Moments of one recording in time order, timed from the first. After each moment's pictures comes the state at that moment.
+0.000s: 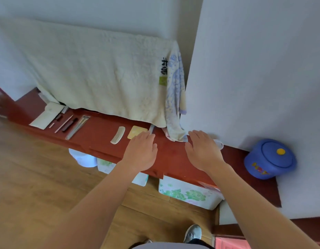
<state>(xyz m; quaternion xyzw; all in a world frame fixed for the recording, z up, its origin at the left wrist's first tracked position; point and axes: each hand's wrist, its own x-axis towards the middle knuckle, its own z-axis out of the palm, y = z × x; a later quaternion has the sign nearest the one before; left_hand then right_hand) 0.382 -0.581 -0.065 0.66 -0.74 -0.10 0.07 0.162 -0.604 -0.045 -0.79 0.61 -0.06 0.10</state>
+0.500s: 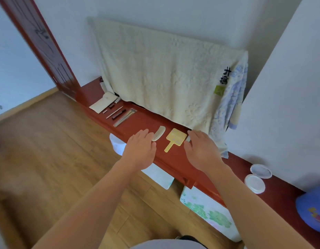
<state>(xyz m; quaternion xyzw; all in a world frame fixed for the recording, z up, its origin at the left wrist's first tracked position) 0.485 -0.530 -0.053 0.79 -0.60 -0.08 0.08 0.286 -0.617 -0.048 -0.87 0.47 -0.10 0.13</state>
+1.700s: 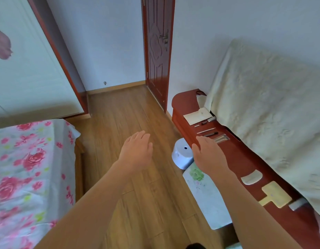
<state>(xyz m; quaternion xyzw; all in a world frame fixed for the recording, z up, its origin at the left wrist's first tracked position) 0.776 -0.328 -0.035 0.93 -0.34 -0.05 0.11 0.632 -0.520 -0.025 -0.94 0.30 -0.07 0.17</state>
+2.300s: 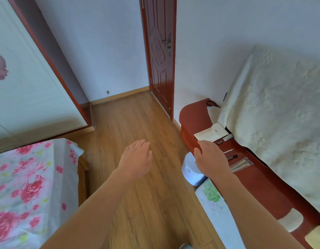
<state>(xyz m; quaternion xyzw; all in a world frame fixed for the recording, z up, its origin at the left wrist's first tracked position) 0.922 -0.392 -0.033 0.93 -0.36 -0.09 0.08 0.783 -0.600 -0.045 -0.93 0.30 -0.04 0.20</state>
